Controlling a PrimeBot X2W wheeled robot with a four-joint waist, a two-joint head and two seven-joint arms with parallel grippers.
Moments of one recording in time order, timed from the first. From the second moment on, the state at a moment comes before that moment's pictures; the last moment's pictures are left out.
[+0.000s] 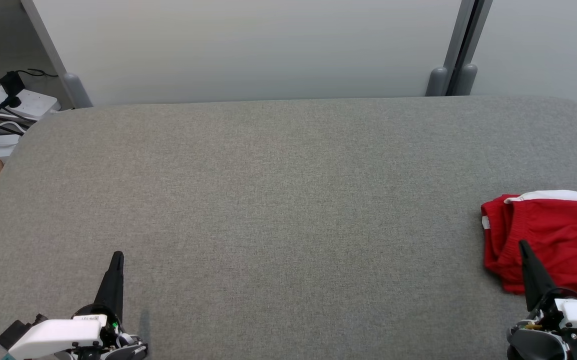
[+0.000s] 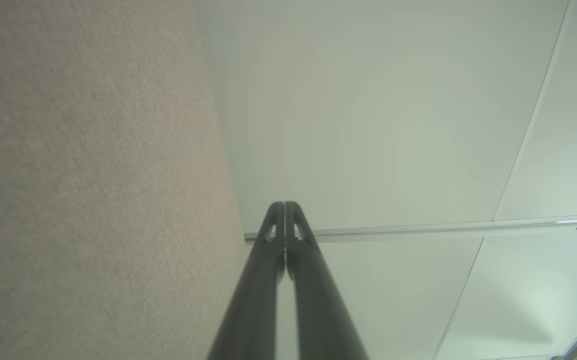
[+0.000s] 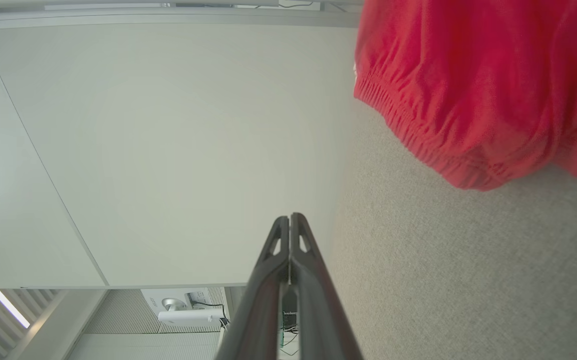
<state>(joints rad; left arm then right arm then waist) -0.05 0.04 0.09 0.27 -1.60 -0.12 0.11 -0.09 -0.04 -0.13 0.28 1.60 0.13 0.11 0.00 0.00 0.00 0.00</state>
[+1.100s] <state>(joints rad) -0.05 0.04 0.09 0.27 -1.60 -0.12 0.11 -0.09 -0.04 -0.13 0.28 1.60 0.13 0.11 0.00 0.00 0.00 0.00</state>
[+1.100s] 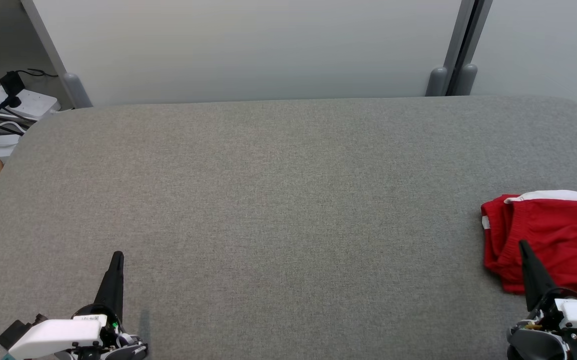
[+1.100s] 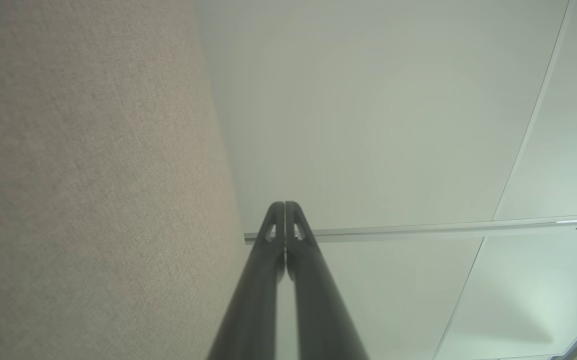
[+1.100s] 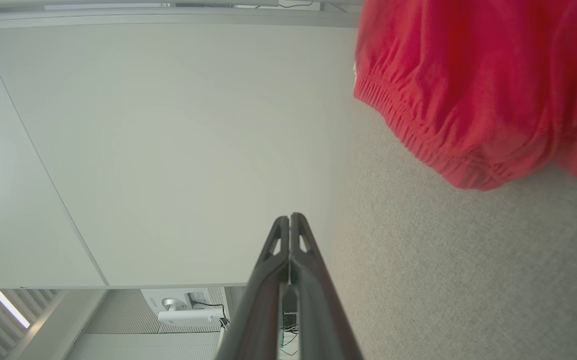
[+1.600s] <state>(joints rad) -0.05 0.04 0.09 0.27 -1.60 -0.12 0.11 -0.09 -0.04 -0.13 0.28 1.60 0.13 0.11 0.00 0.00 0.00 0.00</state>
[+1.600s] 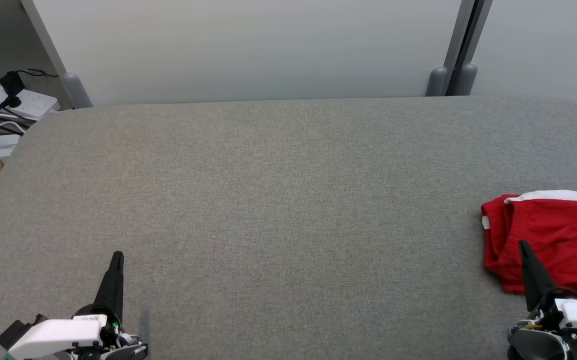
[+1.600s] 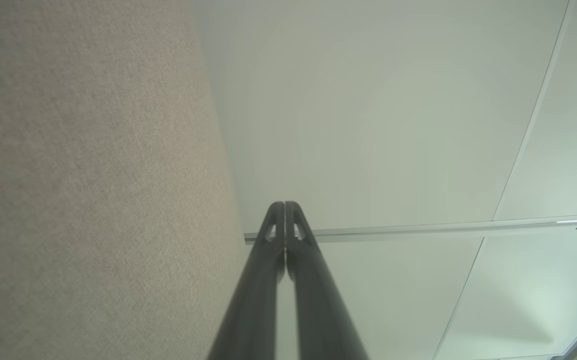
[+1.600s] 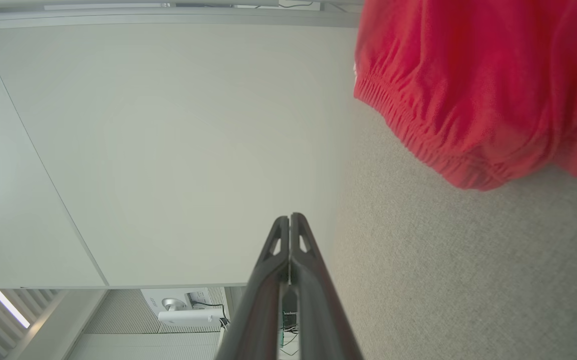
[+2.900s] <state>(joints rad) -0.05 0.04 0.09 0.27 -1.60 -0.12 0.11 -0.09 -0.04 -0.13 0.28 1.60 0.13 0.11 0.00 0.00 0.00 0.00</state>
